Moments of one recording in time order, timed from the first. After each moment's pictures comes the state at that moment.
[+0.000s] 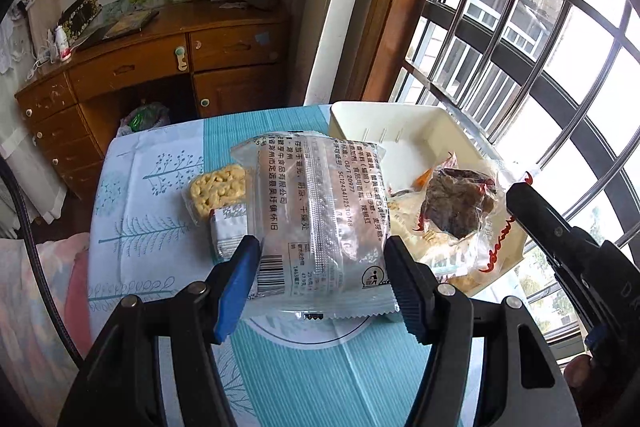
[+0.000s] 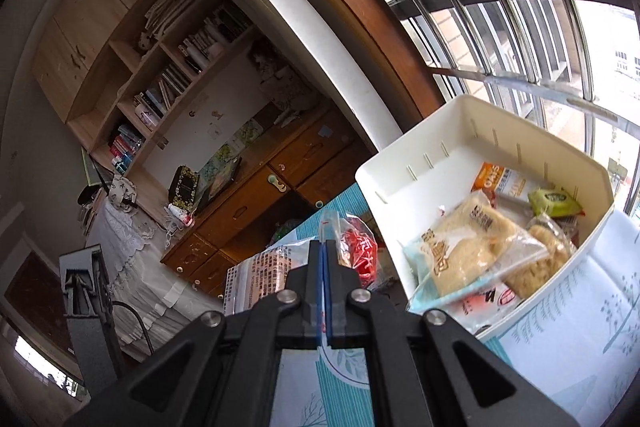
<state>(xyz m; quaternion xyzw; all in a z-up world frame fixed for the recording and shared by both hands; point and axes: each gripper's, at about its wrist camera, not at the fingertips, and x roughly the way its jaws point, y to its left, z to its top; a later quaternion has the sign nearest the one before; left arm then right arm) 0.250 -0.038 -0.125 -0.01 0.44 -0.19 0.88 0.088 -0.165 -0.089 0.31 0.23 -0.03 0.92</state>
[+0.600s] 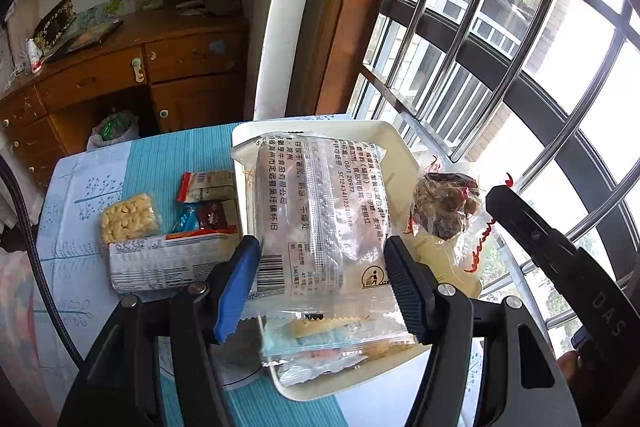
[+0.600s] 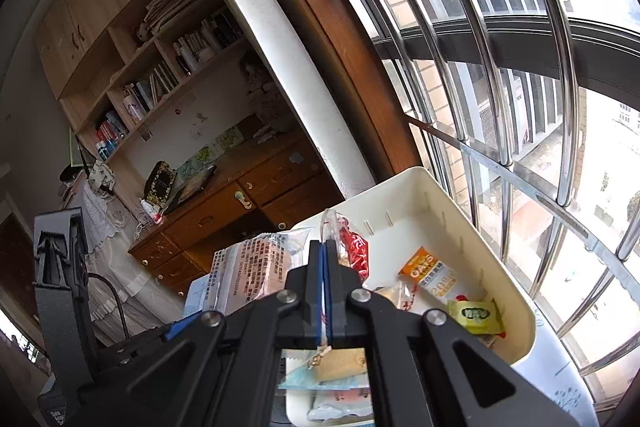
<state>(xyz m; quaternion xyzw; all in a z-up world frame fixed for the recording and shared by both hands) 0.273 -0.175 -0.124 -0.02 0.44 -0.20 0.88 0.106 -0.281 -0.068 0.24 0.23 -0.04 0.94</state>
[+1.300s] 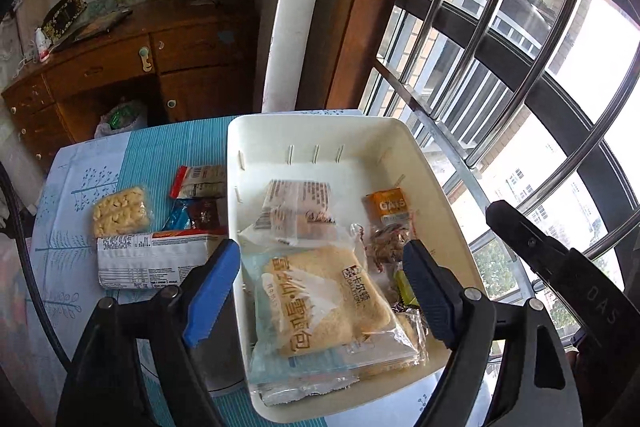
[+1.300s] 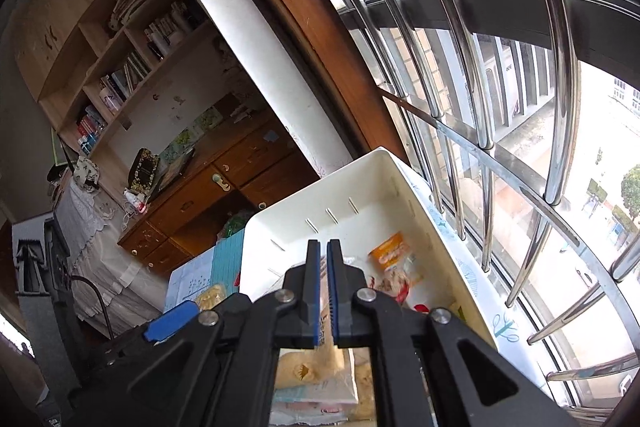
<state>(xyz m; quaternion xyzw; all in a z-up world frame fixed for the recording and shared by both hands) 0.287 -0.190 -0.140 -0.03 0.45 -0.16 0.88 0.130 -0.332 -0.089 0.26 0.29 -0.04 0.92</state>
